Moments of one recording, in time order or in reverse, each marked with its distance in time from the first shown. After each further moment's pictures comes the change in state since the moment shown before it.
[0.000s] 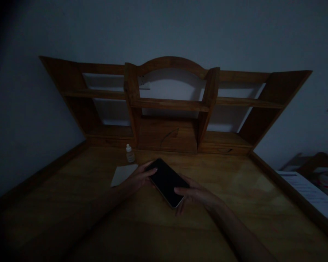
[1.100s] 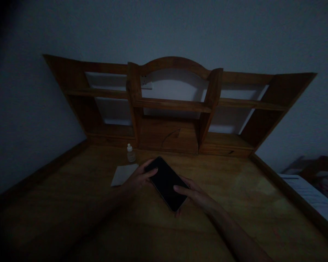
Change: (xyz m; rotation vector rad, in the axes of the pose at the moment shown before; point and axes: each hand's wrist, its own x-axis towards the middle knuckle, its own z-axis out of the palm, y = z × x) left_hand -0.005 0.002 0.005 0.004 0.117 0.042; right_hand 0.015 0.015 -0.007 -0.075 0.134 -0.157
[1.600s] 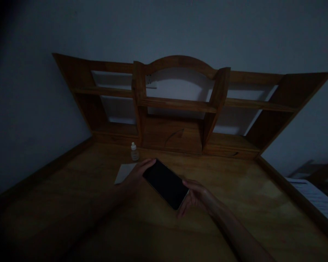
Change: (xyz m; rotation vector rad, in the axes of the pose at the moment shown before) left_hand 0.005 0.002 -0.009 -0.010 0.169 0.050; right_hand -0.001 0.003 -0.005 0.250 -0.198 0.220
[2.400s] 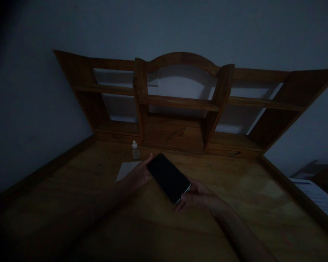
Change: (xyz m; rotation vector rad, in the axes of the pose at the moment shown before) left_hand 0.004 -0.005 -0.004 -0.400 -0.155 -0.195; right_hand -0.016 -0.013 0.018 -0.183 -0.002 -0.181
